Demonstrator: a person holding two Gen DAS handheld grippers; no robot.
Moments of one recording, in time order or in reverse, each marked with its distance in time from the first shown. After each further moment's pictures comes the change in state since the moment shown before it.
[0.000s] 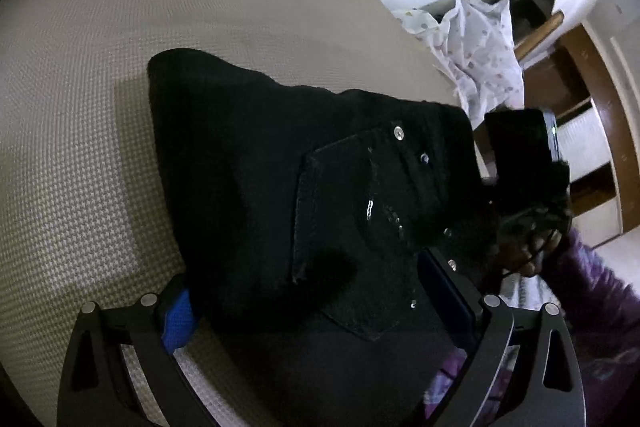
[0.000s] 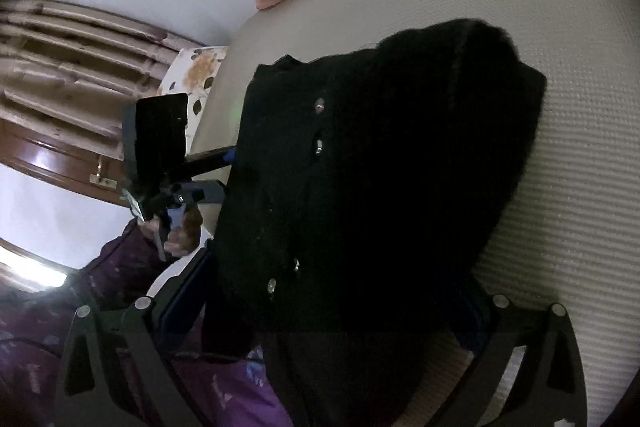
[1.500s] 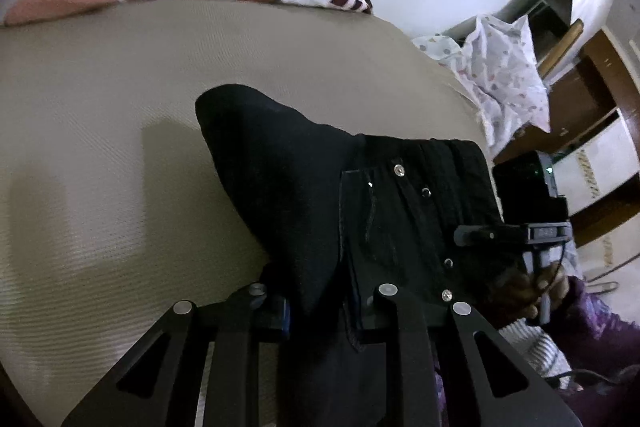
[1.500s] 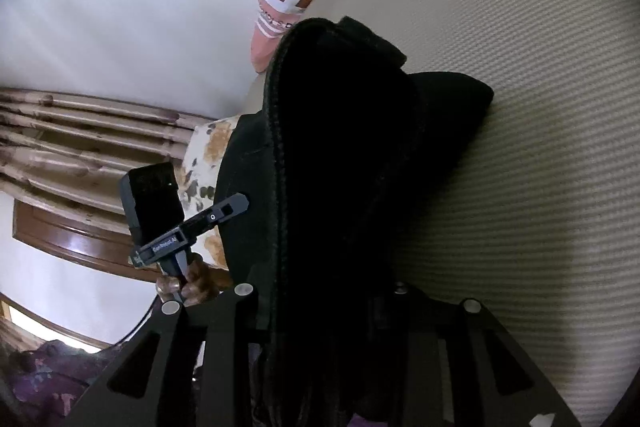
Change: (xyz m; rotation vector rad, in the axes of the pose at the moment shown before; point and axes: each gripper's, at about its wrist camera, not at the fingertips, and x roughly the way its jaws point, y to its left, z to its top) left arm -0.035 -0.019 0.015 -0.005 -0.105 0.165; right arm 0.009 -0.016 -0.012 0.225 -0.213 0.127
